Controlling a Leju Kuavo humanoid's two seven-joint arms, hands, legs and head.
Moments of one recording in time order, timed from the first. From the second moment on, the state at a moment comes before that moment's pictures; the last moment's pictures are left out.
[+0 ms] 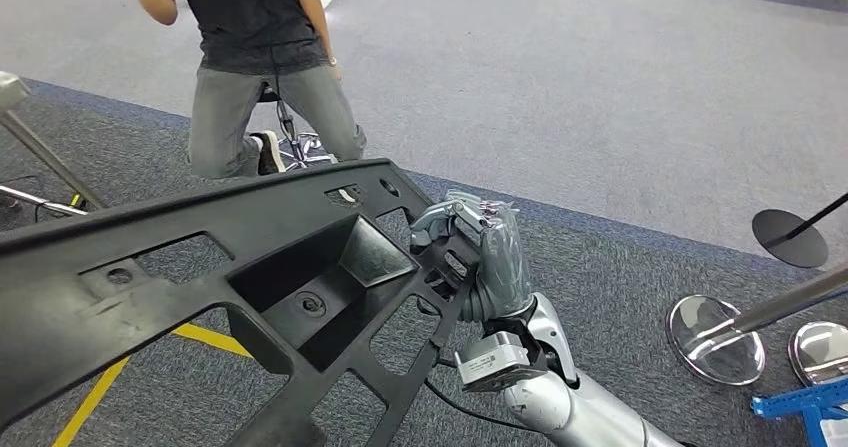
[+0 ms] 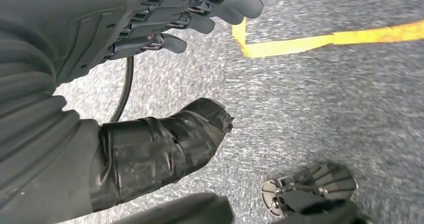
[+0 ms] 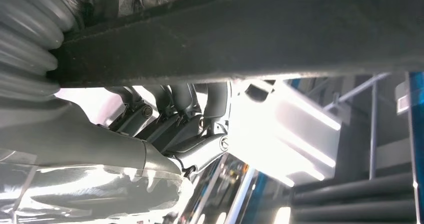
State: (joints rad) left arm -0.12 -0.02 -1.17 -0.21 0.77 0.58 -0.12; right arm -0.21 -0.25 0.62 -2.00 0.36 -0.55 -0.17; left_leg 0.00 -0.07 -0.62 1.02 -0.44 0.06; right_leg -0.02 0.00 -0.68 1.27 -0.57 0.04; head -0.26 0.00
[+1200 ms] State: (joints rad) left arm -0.12 -0.02 -1.18 -0.21 0.77 0.58 -0.11; right arm -0.21 -0.25 0.62 -2.00 0.32 -0.52 -0.19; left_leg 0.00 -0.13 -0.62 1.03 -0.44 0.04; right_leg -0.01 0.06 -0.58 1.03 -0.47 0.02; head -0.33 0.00
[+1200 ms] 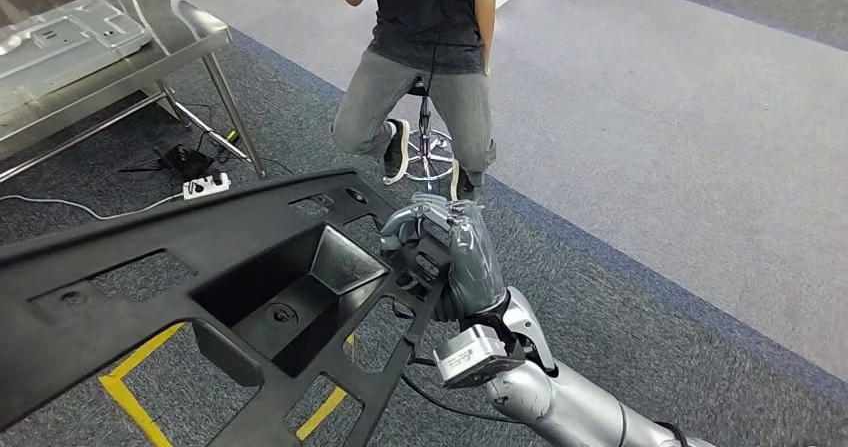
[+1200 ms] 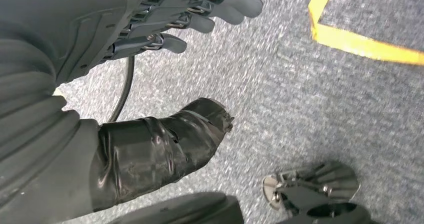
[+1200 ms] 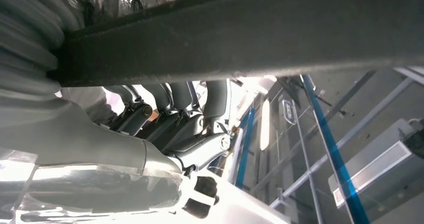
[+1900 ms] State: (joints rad) left arm -0.12 -0.02 -1.18 -0.21 0.78 0.56 -0.11; right arm -0.21 -0.25 0.62 -2.00 0.32 -0.52 -0.19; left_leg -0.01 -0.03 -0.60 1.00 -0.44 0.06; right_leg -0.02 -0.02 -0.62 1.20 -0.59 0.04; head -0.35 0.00
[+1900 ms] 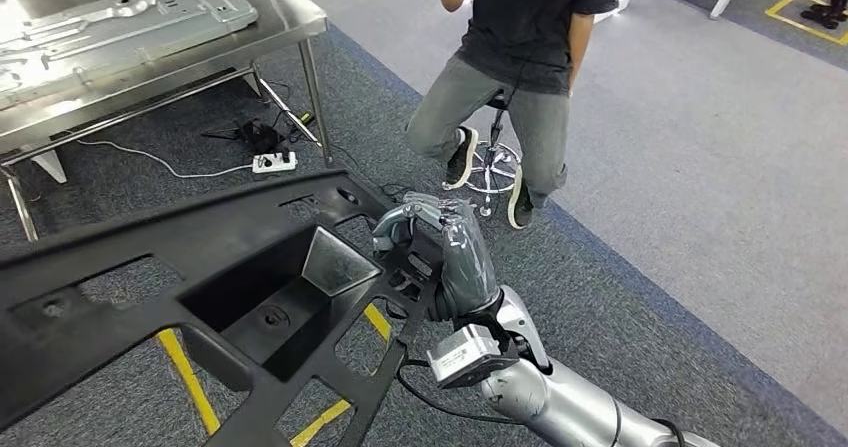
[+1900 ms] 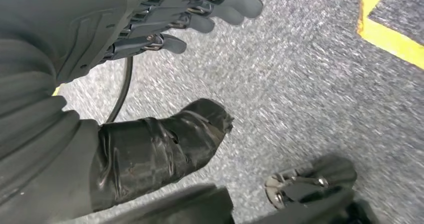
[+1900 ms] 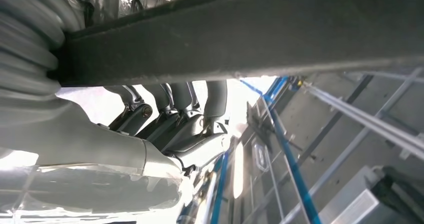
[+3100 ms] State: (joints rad) left arm -0.12 -0.02 -1.18 -0.21 0.78 0.55 -0.14; right arm -0.21 -0.25 0.62 -1.99 0.20 -0.49 -0.22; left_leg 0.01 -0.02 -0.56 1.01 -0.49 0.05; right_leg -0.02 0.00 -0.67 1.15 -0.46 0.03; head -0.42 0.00
